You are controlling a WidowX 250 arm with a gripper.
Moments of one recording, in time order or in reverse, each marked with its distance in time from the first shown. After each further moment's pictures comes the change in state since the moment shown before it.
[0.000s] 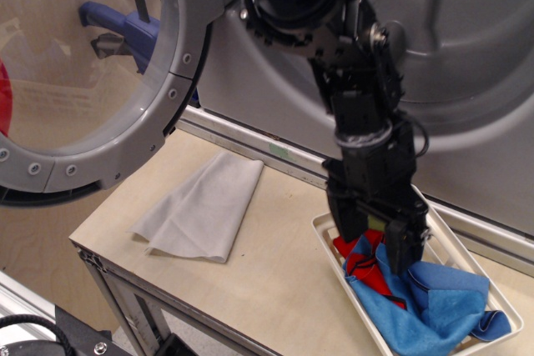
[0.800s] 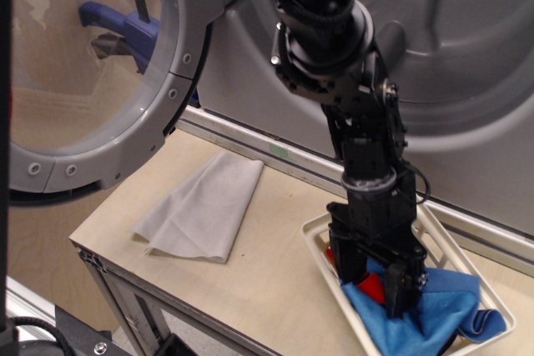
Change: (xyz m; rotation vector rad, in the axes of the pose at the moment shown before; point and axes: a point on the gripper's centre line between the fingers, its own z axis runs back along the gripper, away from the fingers) arm -0.010 -0.006 -0.042 -0.019 0.119 -0.034
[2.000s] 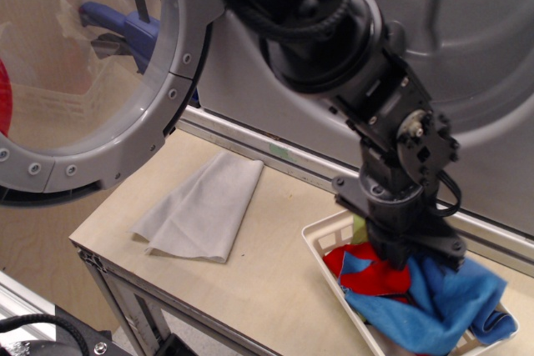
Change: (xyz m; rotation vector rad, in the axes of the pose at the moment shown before) arm 0.011 -0.023 0.057 0.310 -0.446 0.161
